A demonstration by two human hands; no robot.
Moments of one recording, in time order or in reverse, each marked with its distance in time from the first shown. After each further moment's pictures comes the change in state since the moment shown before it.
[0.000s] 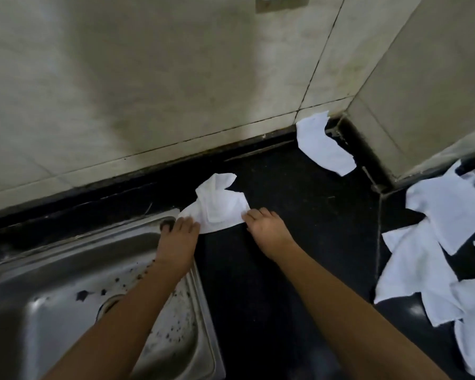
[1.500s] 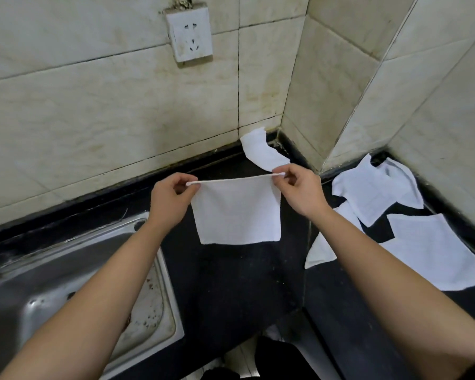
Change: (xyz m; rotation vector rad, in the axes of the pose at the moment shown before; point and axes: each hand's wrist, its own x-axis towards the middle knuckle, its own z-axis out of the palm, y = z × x) left_hand -0.042 0.098 -0.174 -1.249 0.537 -0.082; right_hand -0.175 0.139 -0.115 1.002 0.672 0.312
